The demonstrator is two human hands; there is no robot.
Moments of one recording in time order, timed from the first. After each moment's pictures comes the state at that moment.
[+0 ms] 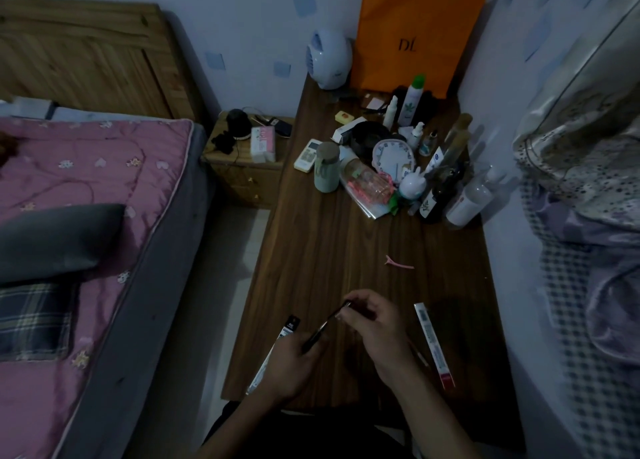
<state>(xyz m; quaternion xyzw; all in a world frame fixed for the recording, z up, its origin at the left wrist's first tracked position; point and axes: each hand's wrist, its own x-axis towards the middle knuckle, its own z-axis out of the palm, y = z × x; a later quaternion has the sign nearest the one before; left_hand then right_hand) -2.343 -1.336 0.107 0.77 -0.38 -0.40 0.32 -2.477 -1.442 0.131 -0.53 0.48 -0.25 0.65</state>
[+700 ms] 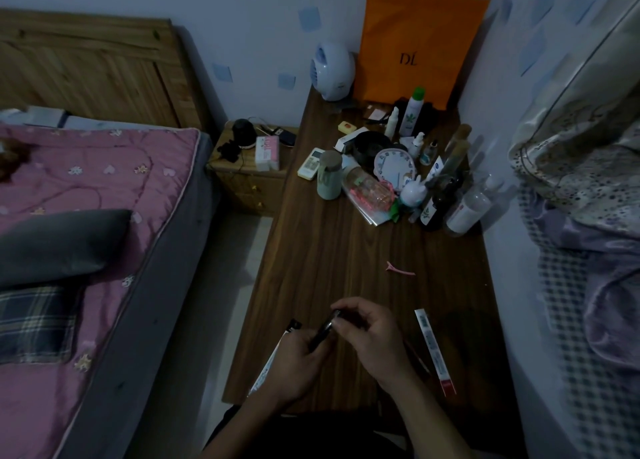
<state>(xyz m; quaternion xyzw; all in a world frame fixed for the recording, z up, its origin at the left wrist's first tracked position) -2.350 -1.339 0.139 0.73 -0.40 -0.40 0.39 -2.477 -1.433 0.148 -0.61 0.40 -0.25 0.63</state>
